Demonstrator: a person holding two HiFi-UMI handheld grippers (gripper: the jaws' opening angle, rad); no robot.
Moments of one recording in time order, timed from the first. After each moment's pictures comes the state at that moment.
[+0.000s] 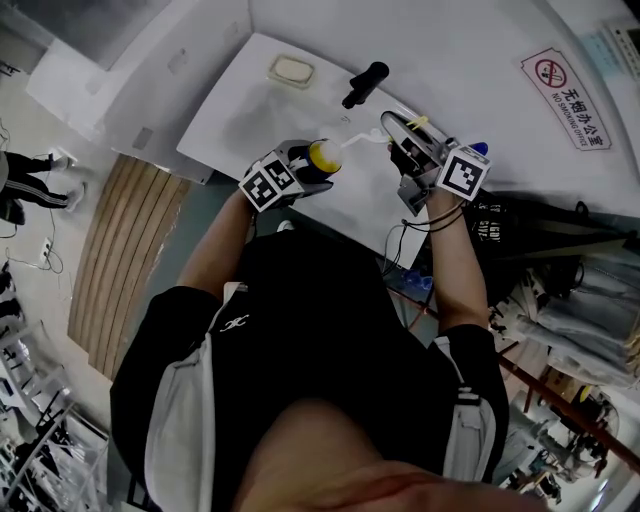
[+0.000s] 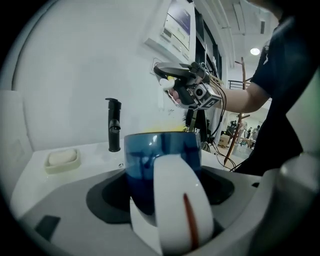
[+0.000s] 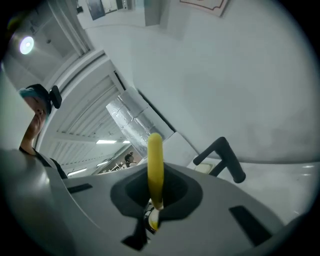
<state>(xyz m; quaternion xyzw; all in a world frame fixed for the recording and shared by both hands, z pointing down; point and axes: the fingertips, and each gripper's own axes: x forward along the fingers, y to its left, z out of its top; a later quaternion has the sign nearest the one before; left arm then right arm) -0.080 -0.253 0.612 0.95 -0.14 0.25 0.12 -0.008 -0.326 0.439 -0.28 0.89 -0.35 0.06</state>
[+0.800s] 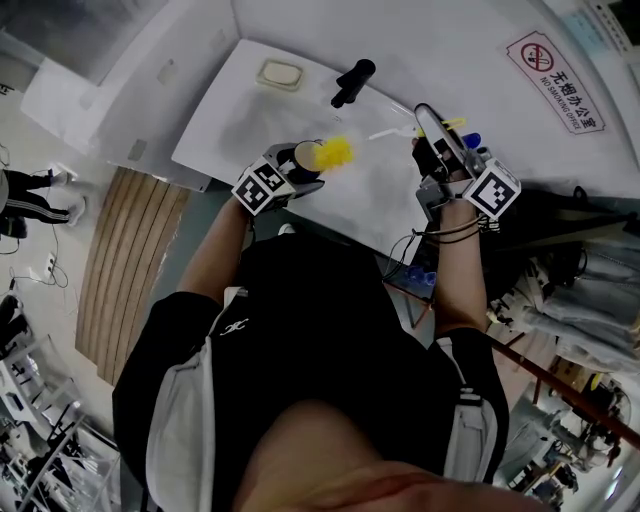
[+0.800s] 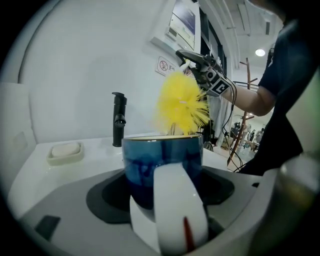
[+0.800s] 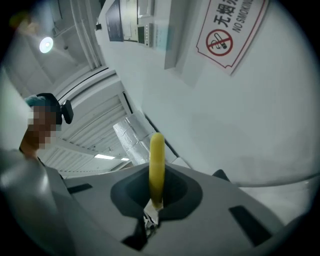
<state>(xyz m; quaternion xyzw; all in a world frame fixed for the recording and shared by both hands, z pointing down) -0.086 -0.257 0.624 0.95 -0.16 0.25 0.13 0.043 -0.308 0.357 -0.32 0.89 -0.28 0.17</state>
